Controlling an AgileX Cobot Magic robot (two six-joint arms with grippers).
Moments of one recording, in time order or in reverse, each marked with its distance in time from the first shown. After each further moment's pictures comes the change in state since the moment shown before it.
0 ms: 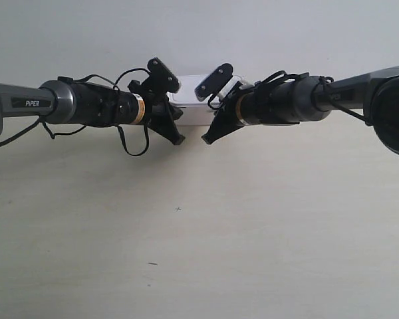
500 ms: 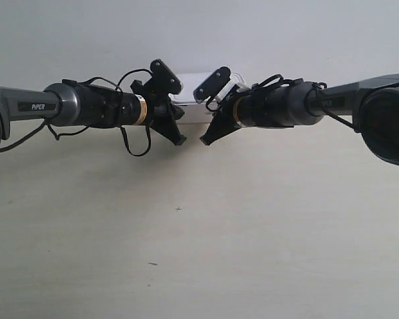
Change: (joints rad) left arm 0.000 0.038 -0.049 -0.006 0.000 0.022; right arm 0.000 0.055 -0.067 -0.002 0.007 0.000
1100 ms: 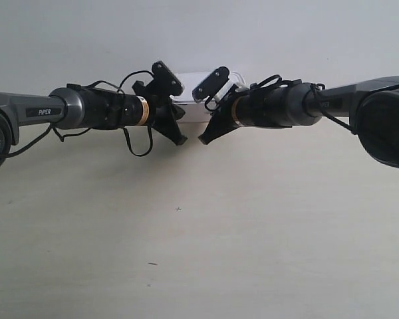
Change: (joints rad) left arm 0.005 0.050 -0.064 0.000 0.000 0.008; right arm 0.000 0.015 -0.028 0.002 -0.012 0.000
